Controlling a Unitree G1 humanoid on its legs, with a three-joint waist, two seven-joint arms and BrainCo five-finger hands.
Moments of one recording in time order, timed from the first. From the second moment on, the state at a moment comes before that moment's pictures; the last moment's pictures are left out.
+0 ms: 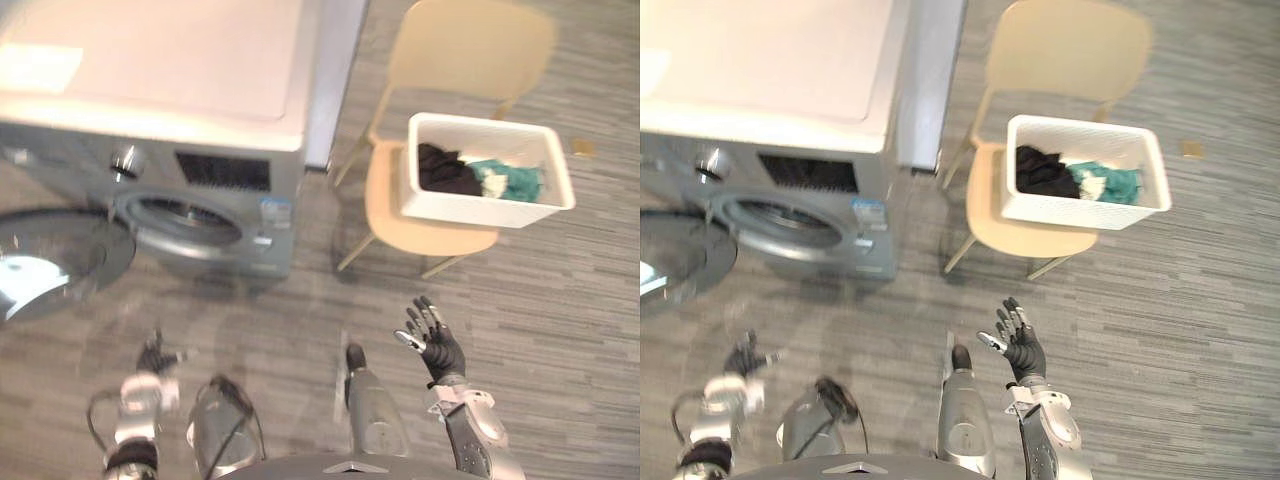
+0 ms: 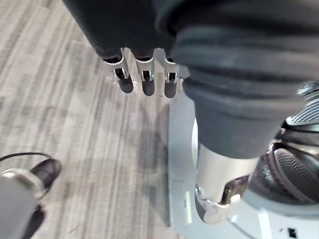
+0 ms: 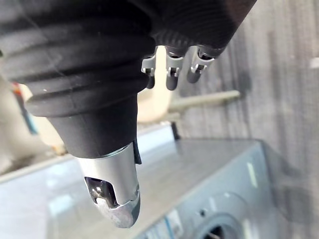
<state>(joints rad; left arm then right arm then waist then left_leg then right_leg) 0.03 0.11 0.42 0.82 0.22 -0.02 0.03 0.34 -0.11 -0.11 0.05 0.42 -0.10 0.20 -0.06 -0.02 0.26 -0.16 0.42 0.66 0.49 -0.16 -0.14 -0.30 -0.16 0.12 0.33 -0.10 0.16</state>
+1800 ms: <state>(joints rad) 0.06 0.06 0.25 0.98 -0.08 -0.02 0.06 -0.09 -0.24 0.02 0.17 -0.36 -0.04 -0.02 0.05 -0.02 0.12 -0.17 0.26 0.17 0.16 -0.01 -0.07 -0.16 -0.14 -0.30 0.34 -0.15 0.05</state>
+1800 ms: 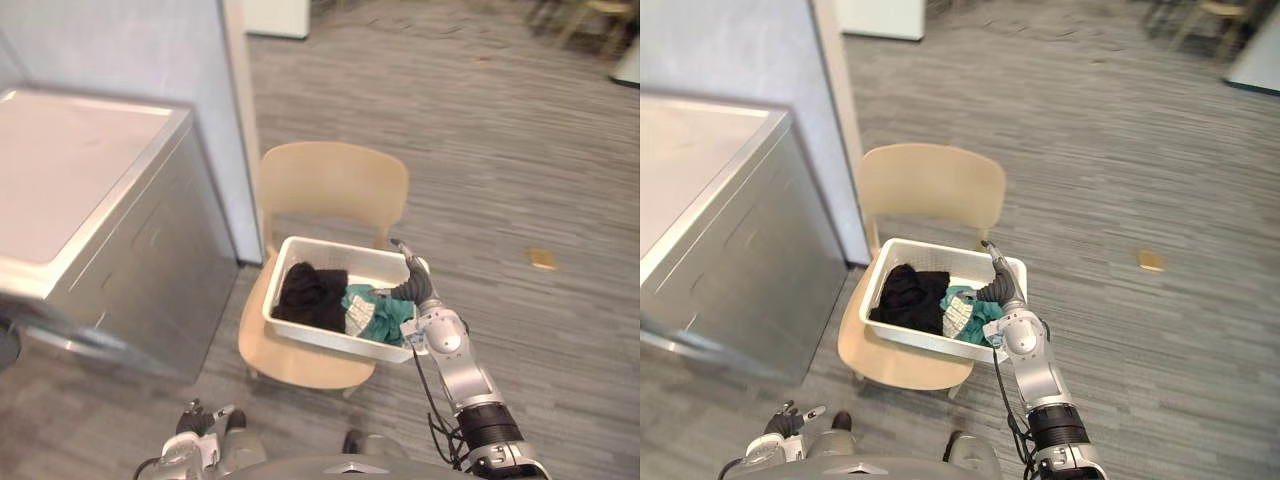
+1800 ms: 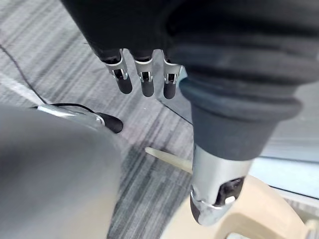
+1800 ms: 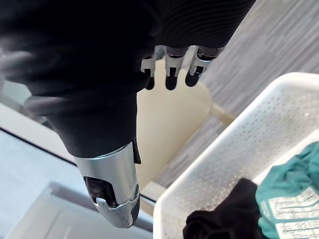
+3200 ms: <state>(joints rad) -0.33 -0.02 -0.03 0.68 -0.18 -0.07 0.10 -1.05 -0.43 0.16 0.94 -0.24 0.10 0.00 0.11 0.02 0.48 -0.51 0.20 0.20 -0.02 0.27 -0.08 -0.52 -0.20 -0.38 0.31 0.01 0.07</state>
